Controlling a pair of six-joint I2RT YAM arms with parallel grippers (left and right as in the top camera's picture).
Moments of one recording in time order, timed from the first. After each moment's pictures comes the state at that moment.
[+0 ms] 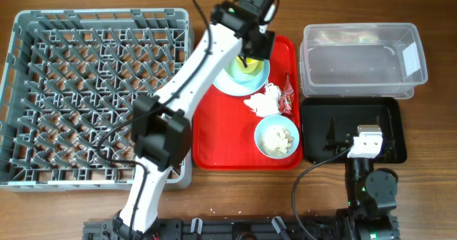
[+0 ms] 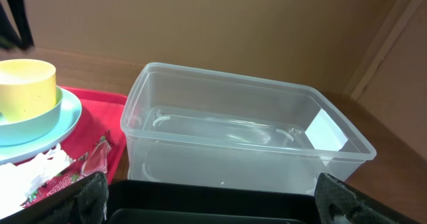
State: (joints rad) left arm -0.60 2.28 2.21 -1.09 0.10 -0.28; right arm 0.09 0.02 0.08 -0.18 0.18 -0.18
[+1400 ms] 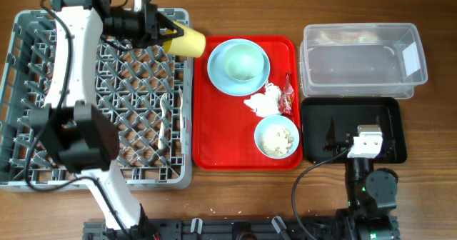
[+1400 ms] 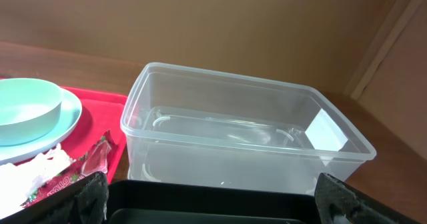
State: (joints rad) left arm 0.06 2.07 2.04 -1.37 1.03 0.07; right arm 0.09 0.02 0.08 -0.18 0.18 -0.18
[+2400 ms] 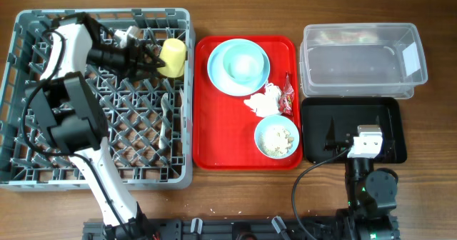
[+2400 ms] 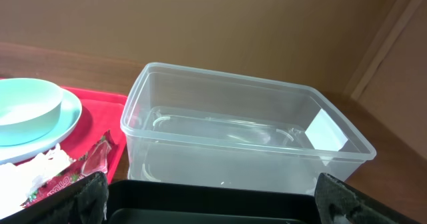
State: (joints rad) left arm 0.22 2.31 1.87 -1.39 0.90 0.22; right arm 0.09 0.02 0.08 -0.18 0.18 -0.18
